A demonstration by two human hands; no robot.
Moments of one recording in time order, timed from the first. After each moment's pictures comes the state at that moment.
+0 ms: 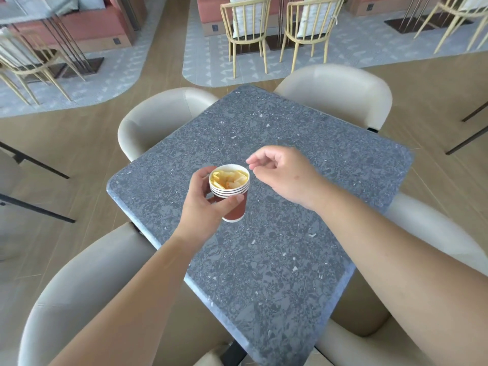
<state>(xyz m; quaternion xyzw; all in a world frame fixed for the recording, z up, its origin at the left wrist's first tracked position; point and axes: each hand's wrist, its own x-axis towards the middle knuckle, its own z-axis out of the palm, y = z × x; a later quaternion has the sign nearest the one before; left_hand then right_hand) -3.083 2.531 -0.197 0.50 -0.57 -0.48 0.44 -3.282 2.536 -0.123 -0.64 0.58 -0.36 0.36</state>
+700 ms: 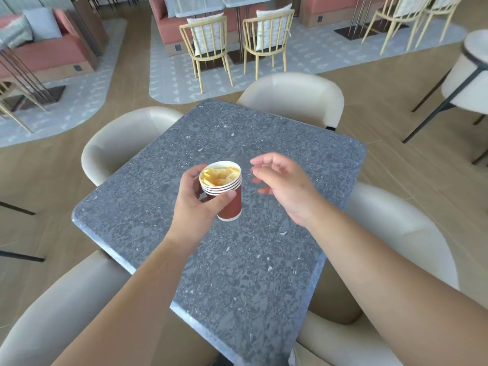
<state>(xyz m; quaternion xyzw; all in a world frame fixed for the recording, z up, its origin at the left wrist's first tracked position) -3.144 2.543 -0.178 0.43 -0.60 -0.50 0.45 -3.333 2.583 -0.138 -0.43 0.57 -0.54 0.45</state>
